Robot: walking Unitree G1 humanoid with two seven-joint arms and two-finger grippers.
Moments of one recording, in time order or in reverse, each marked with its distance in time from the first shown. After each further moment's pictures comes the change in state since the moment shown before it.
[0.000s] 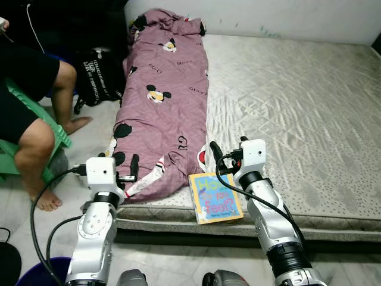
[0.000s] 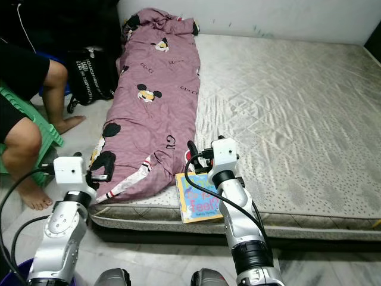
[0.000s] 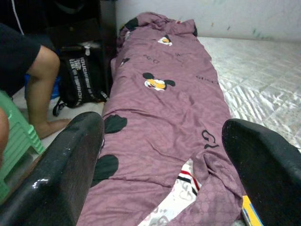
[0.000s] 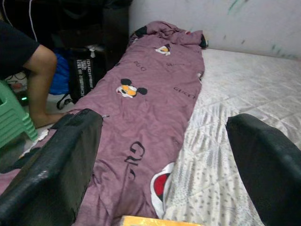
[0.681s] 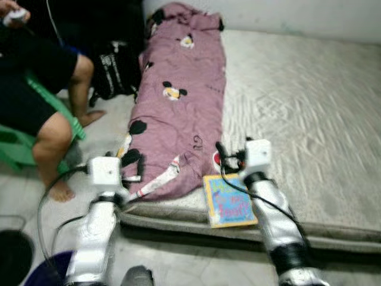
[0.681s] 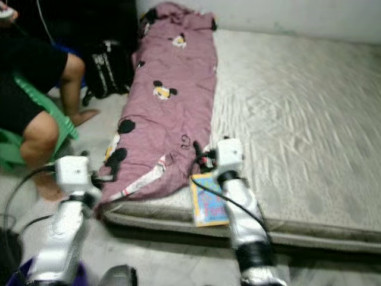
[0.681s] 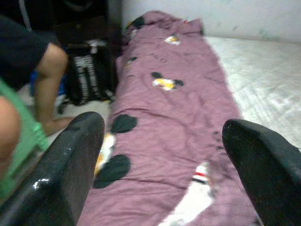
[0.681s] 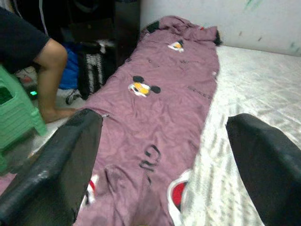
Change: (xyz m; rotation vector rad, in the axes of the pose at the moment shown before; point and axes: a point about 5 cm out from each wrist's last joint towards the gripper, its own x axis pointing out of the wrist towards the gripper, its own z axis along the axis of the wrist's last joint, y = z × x) left arm -0.004 0.006 -0.003 0.006 0.004 -0.003; right arm 0.007 0.010 0.006 0.010 -0.028 0.026
